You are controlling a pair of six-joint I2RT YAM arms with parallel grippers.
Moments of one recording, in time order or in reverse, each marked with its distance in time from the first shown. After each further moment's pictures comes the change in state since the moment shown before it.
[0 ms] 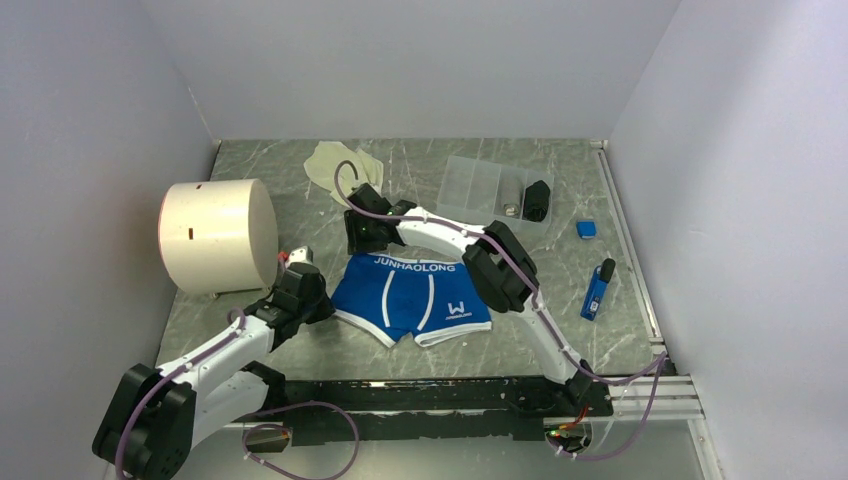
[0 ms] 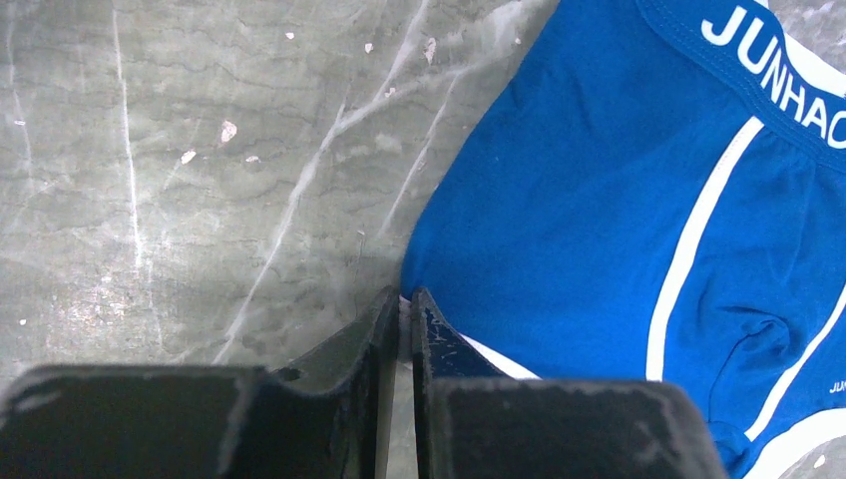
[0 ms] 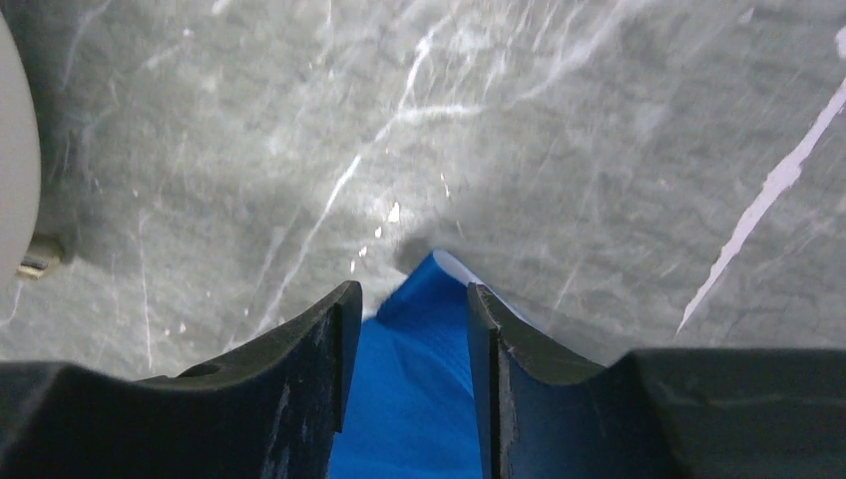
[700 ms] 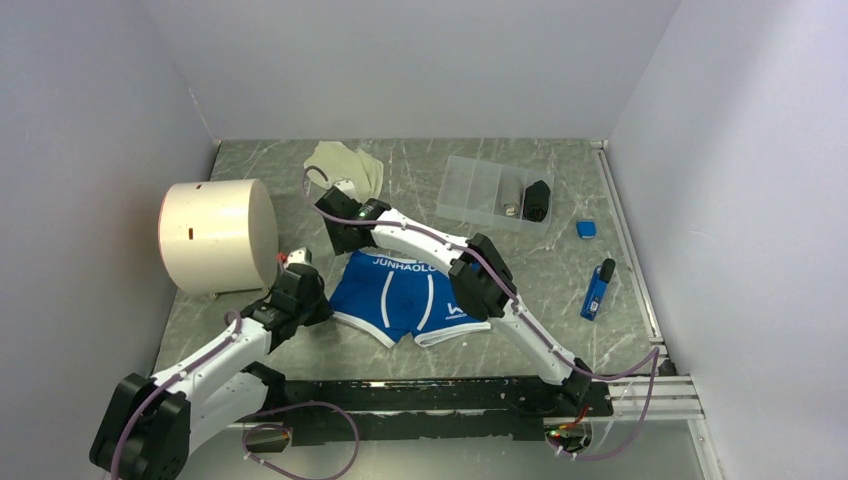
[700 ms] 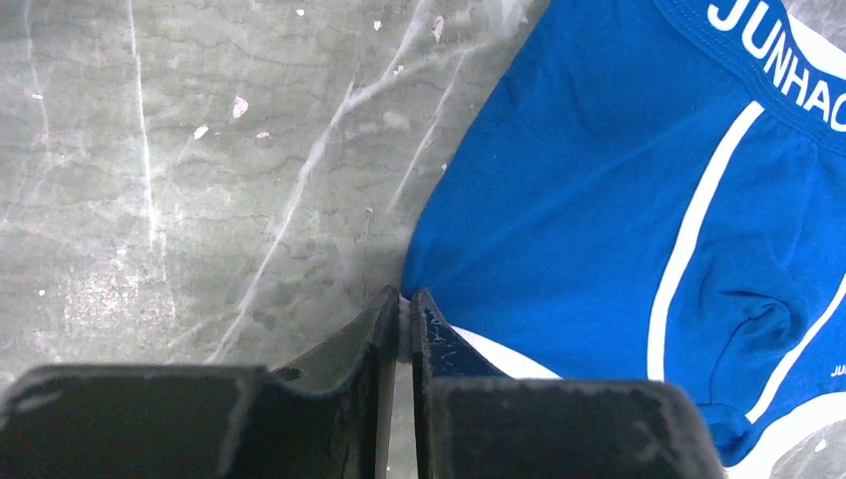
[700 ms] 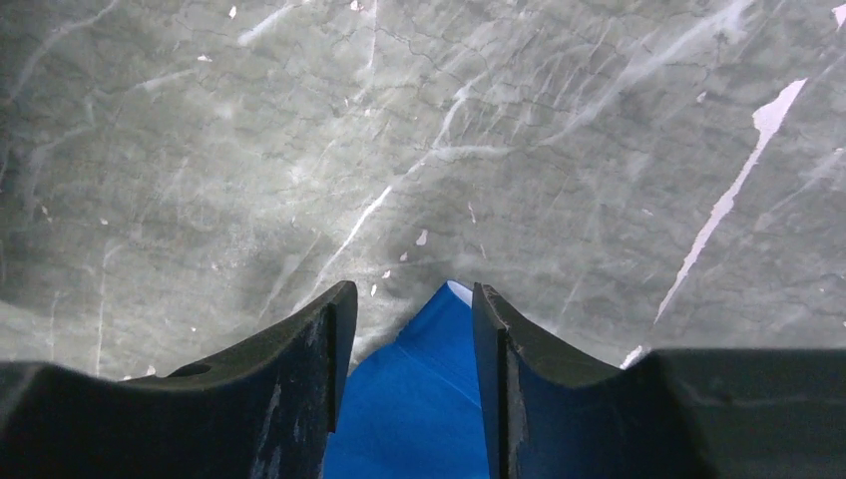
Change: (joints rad) left arm 0.000 -0.035 0.011 -0.064 0.004 -0.002; right arm 0.095 0.180 0.419 -0.309 0.280 -0.116
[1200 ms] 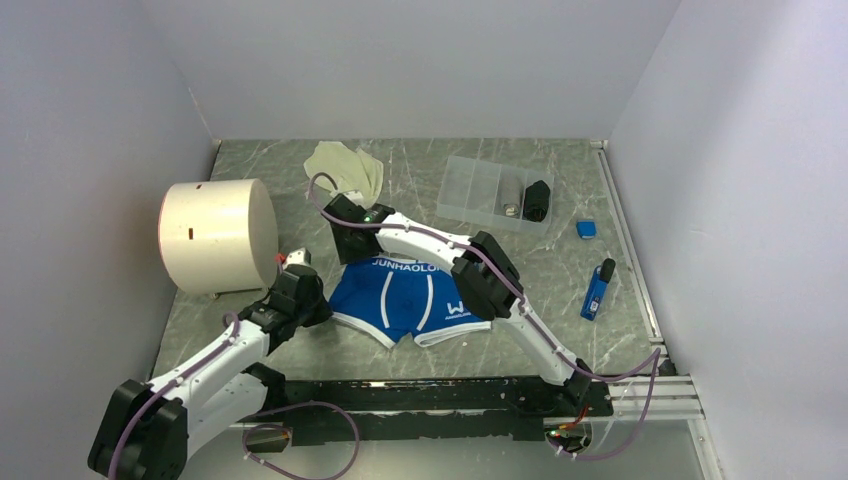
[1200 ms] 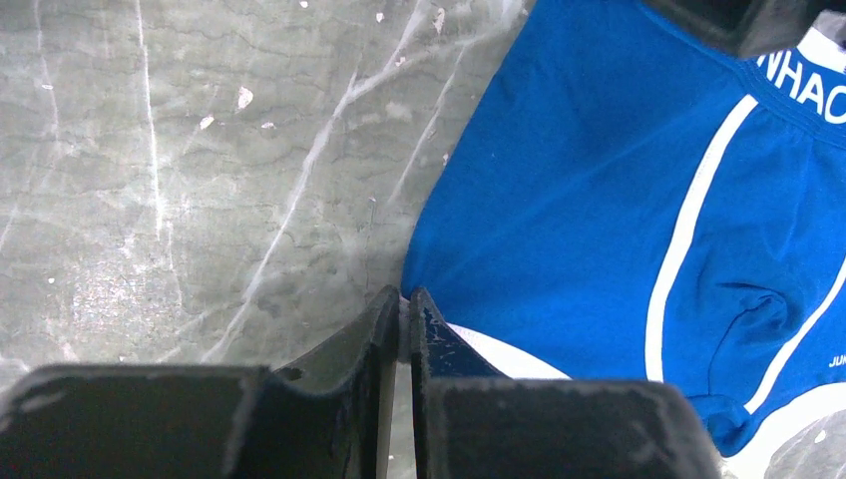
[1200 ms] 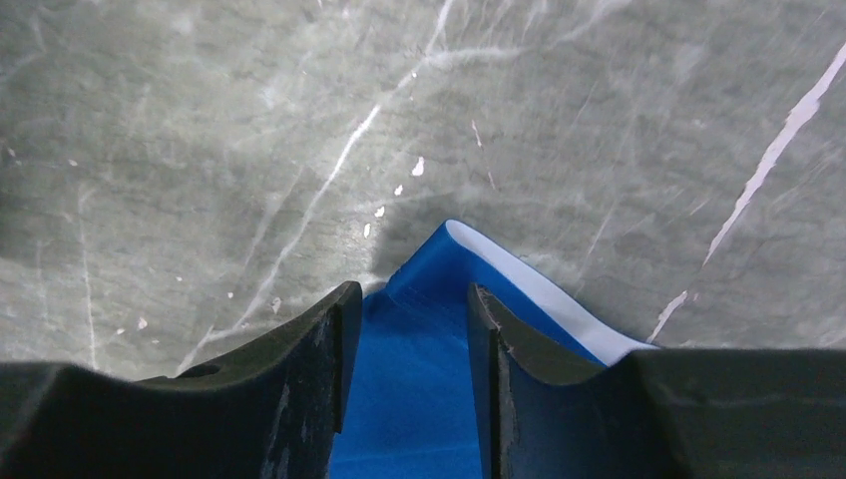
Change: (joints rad) left arm 0.000 -0.042 -0.001 -0.037 0.001 0.002; right arm -0.003 -0.075 -0.146 0.025 -0.081 0.077
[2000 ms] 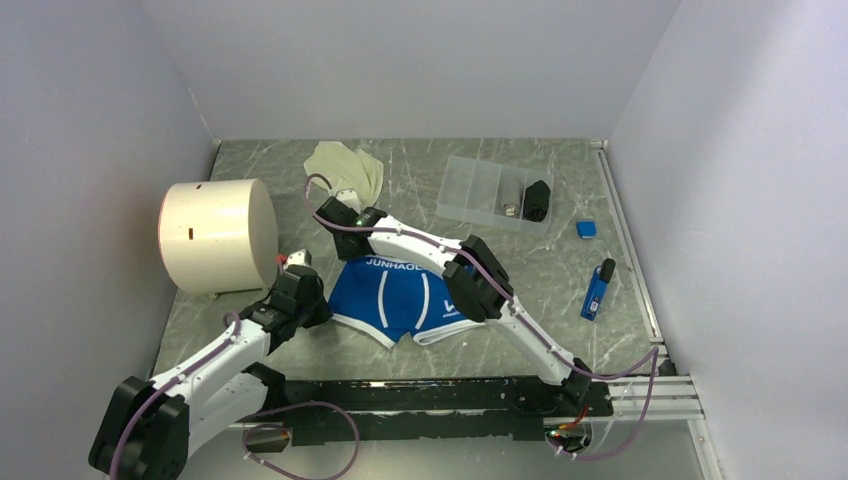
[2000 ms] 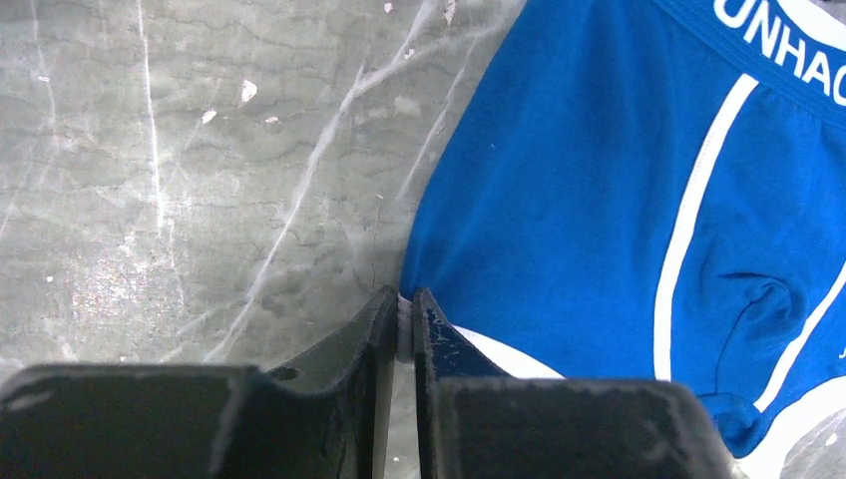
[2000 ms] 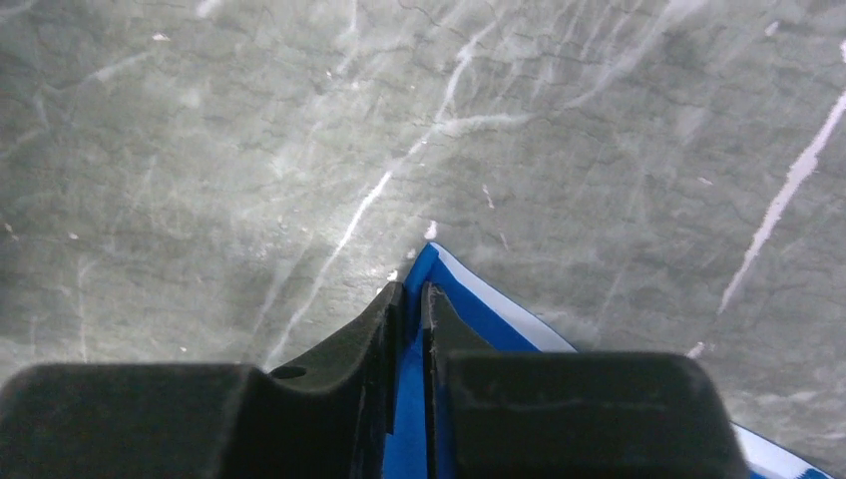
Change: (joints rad) left arm 0.000 0.015 -0.004 0.004 0.002 0.002; right arm 0.020 0.088 0.089 0.002 0.084 0.029
